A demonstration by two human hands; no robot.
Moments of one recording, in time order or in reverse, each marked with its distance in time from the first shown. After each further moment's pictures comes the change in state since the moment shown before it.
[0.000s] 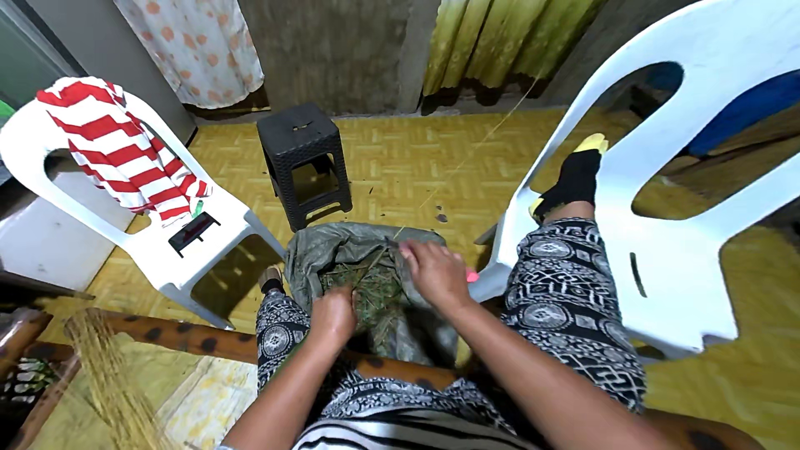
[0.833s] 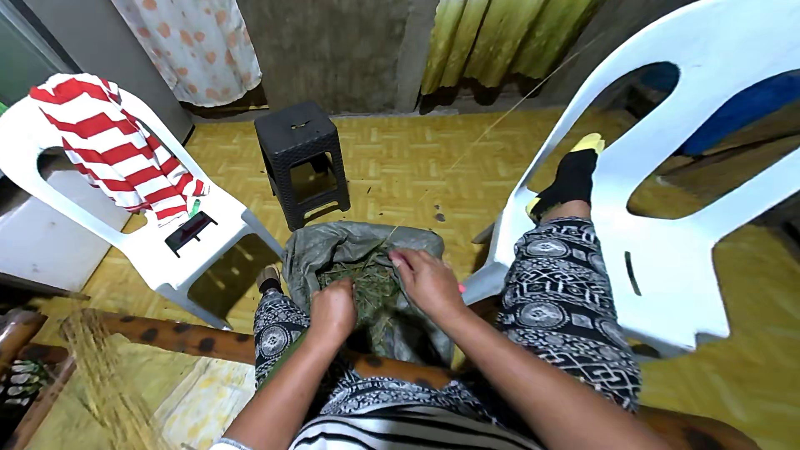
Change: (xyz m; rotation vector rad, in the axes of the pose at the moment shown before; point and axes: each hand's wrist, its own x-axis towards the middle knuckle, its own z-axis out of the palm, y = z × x) left_hand 0.007 0.006 -0.002 0.025 0.054 0.020; right_hand -0.011 -0.014 -0.005 0.124 -0.117 0.040
